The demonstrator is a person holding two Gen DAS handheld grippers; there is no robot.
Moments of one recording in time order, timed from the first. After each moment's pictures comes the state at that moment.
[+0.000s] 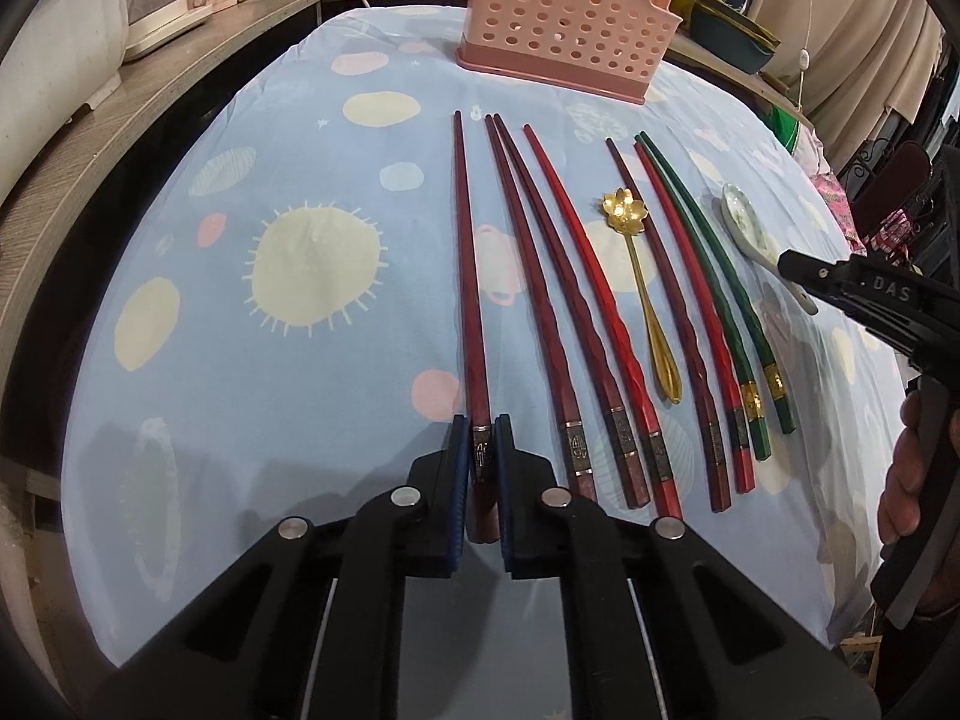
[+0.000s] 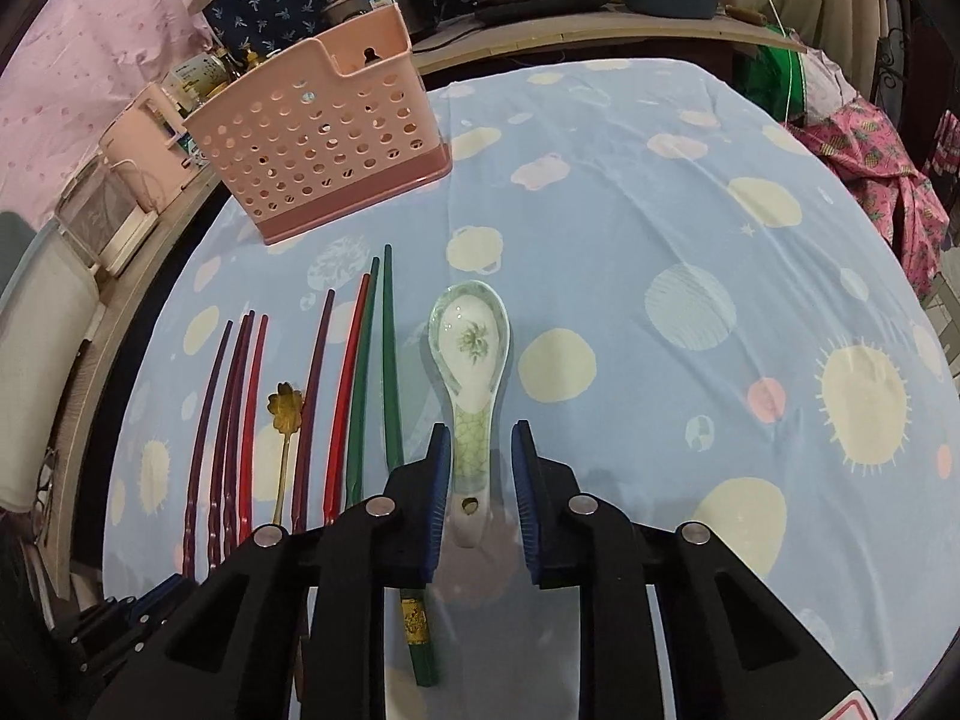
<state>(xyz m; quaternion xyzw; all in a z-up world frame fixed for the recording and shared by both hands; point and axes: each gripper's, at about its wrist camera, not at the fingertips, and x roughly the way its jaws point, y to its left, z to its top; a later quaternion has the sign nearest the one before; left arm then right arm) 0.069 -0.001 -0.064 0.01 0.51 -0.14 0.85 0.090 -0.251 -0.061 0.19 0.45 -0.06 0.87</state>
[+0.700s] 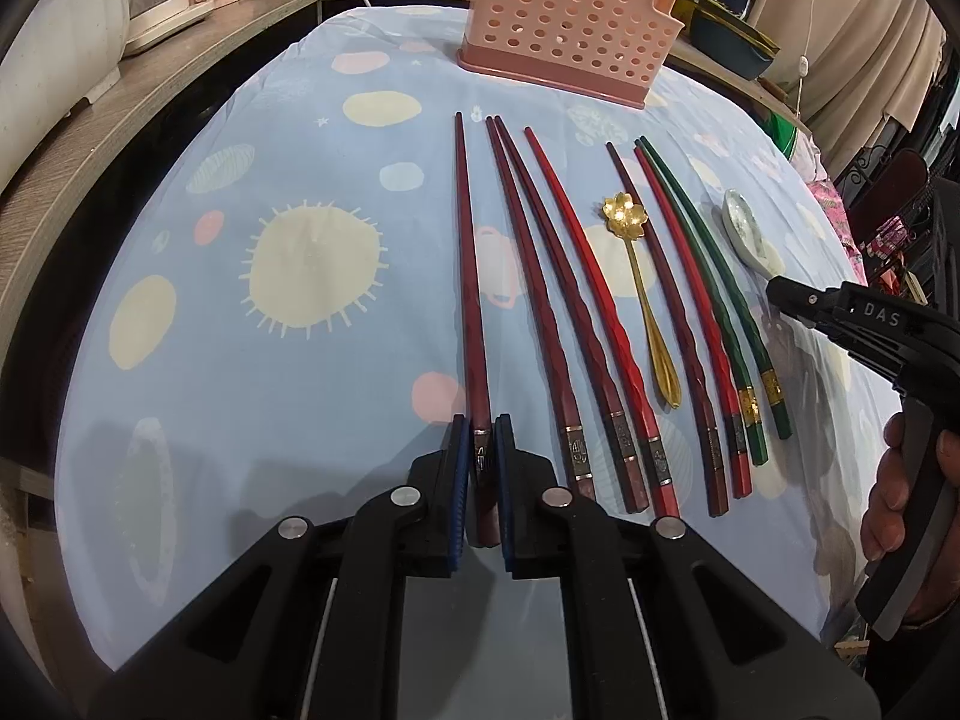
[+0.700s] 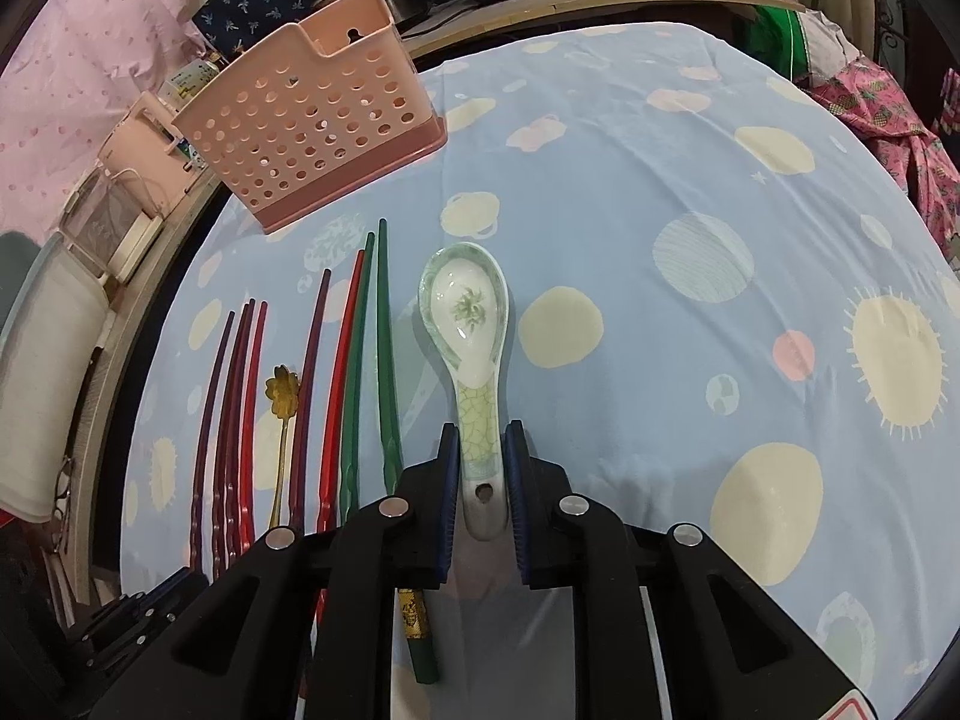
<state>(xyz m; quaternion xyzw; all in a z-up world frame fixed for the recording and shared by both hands) 0.070 0.000 -0.064 0.00 0.51 -0.15 0.85 0.083 -0.255 -0.071 0.23 0.45 -0.04 0.86</state>
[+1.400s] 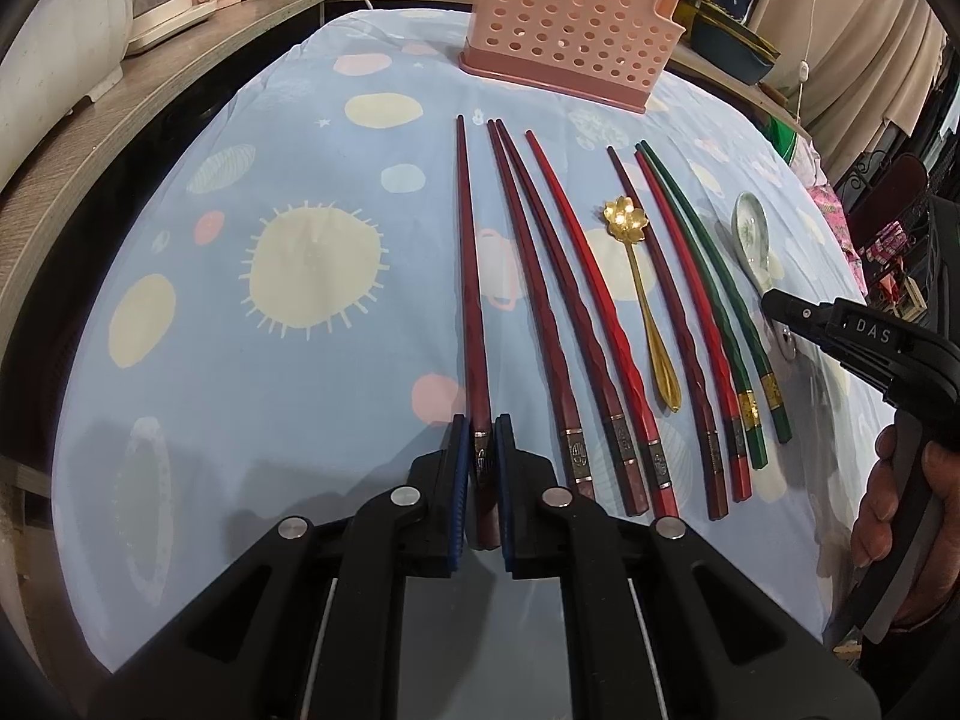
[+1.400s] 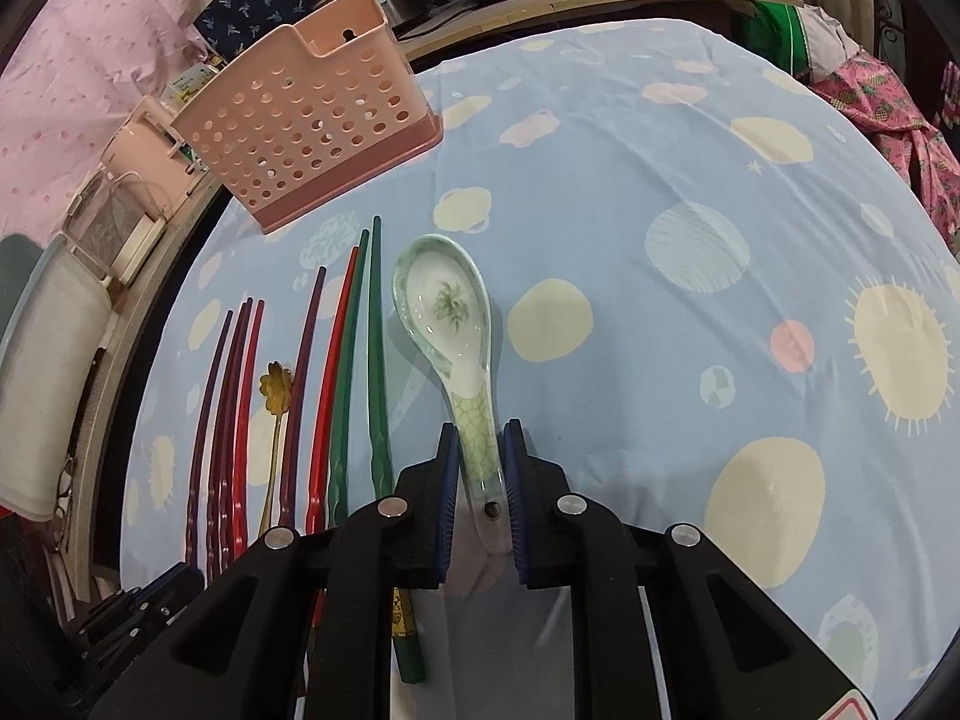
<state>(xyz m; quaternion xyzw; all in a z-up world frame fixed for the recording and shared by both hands) 0.070 0.002 -0.065 -0.01 0.51 -0.15 0.85 0.079 -0.257 -0.082 0.23 0.45 -0.04 0.86</state>
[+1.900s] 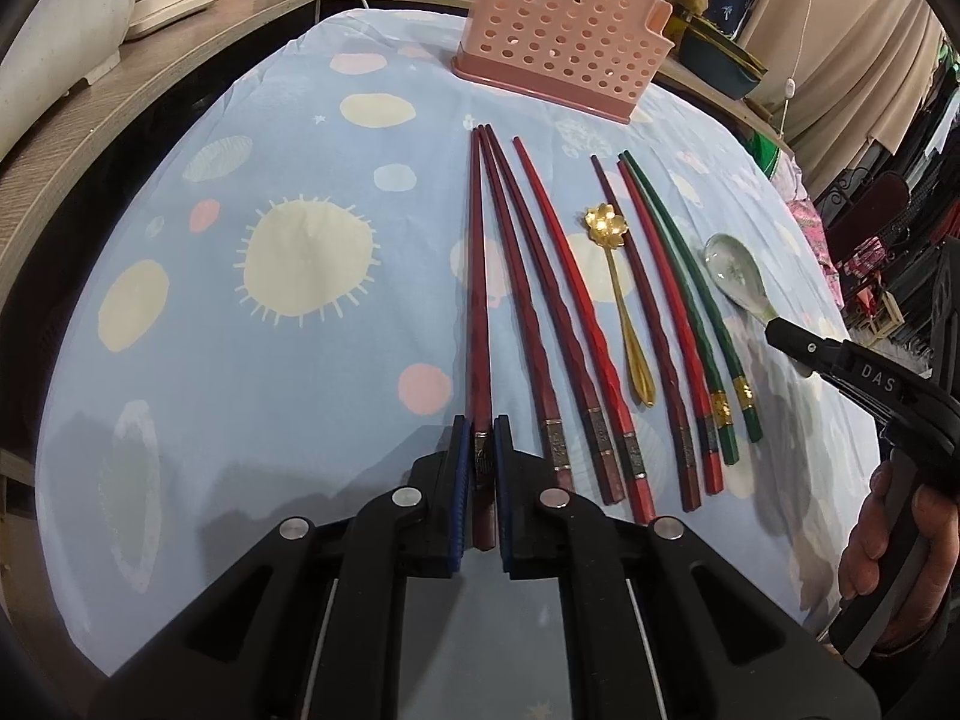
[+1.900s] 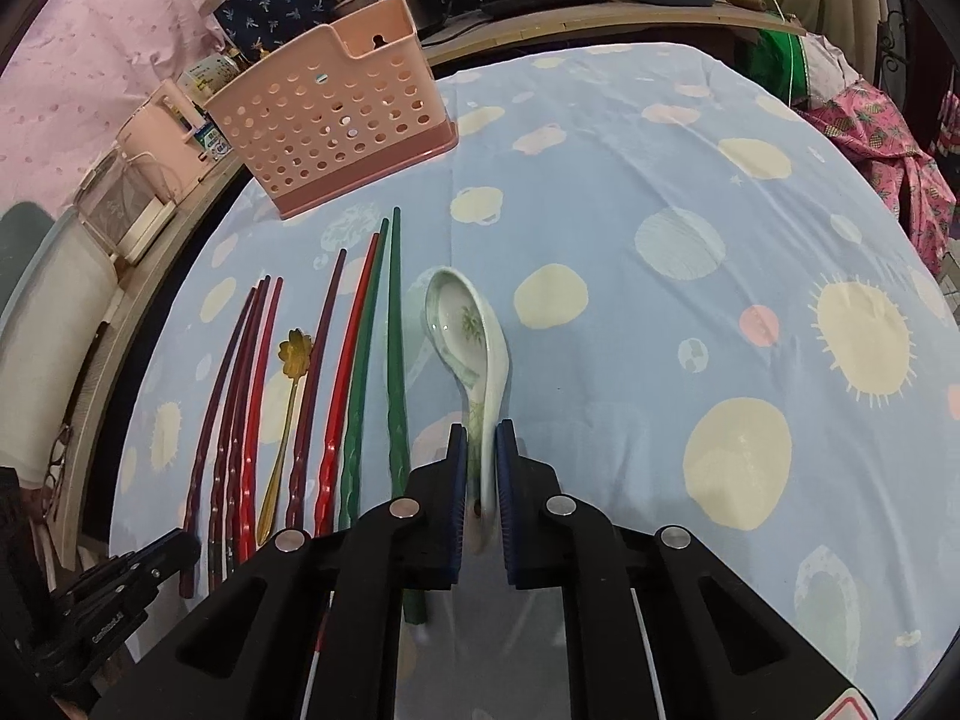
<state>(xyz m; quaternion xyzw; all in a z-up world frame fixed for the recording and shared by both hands) 0.062 0.008 -0.060 -0.04 0.50 -0.17 0.85 0.052 -0.248 -0.061 0.20 0.43 -0.04 0.88</state>
